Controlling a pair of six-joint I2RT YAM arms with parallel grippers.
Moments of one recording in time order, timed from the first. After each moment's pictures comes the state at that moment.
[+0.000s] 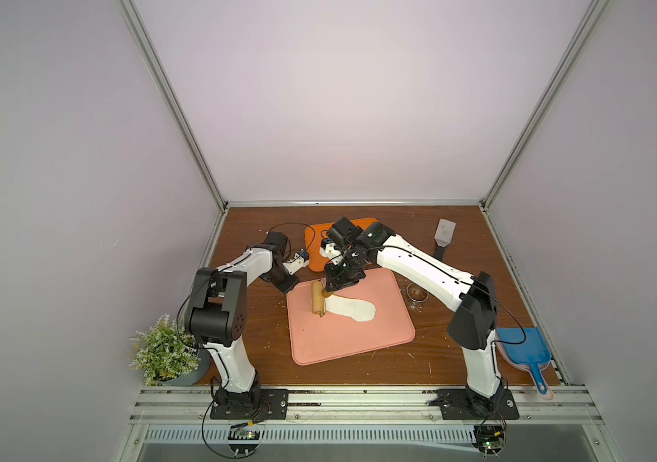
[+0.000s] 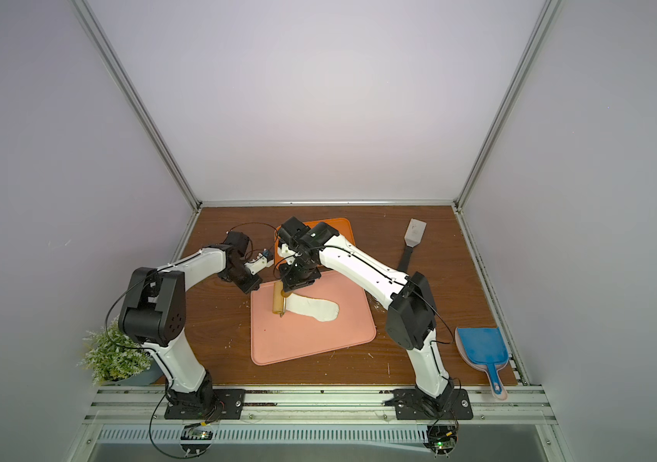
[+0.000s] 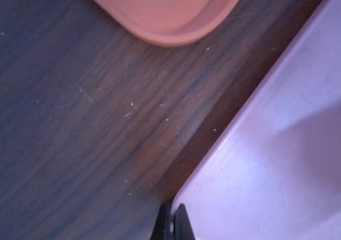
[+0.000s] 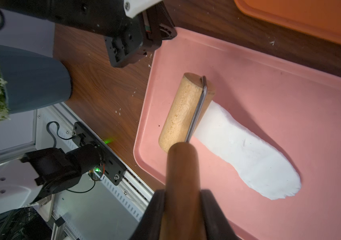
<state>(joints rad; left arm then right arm) -0.13 1.83 1.12 -0.69 0.17 0.58 0.91 2.07 2.06 -1.18 -0.26 0.38</state>
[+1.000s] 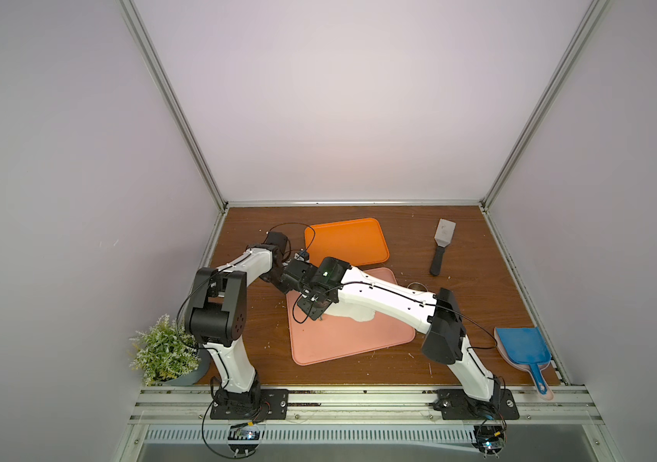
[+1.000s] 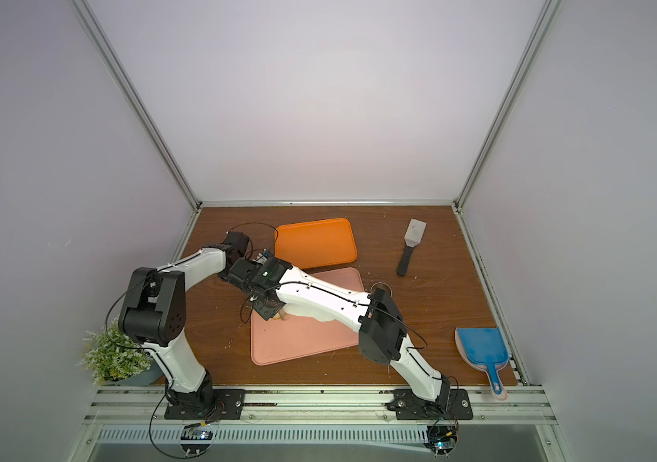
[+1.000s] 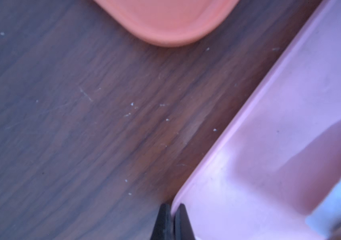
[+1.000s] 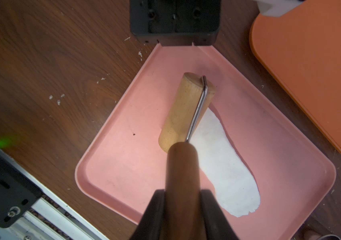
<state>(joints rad) -0.13 1.83 1.12 -0.69 0.17 0.58 1.18 2.18 2.16 -1.23 0.24 0.23</state>
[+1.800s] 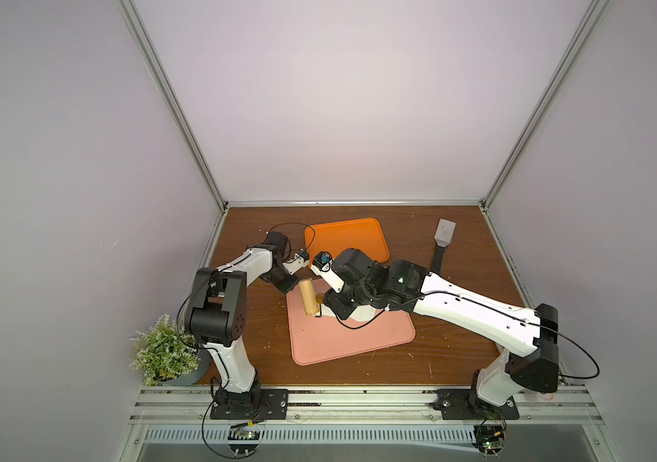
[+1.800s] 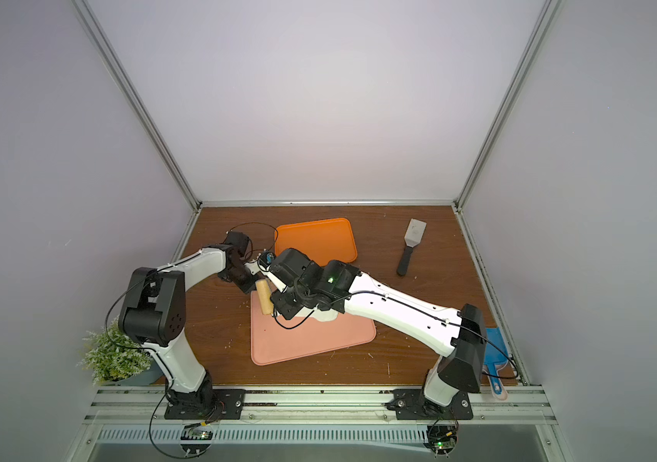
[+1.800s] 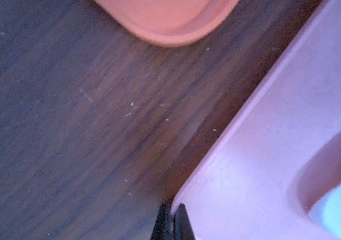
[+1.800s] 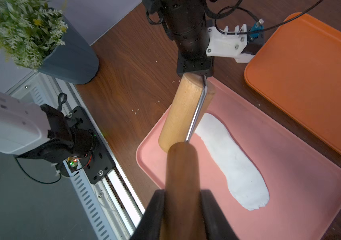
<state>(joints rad) -0.13 1.83 1.12 -0.69 0.17 0.58 1.15 1.64 1.65 -0.86 0.07 0.25</state>
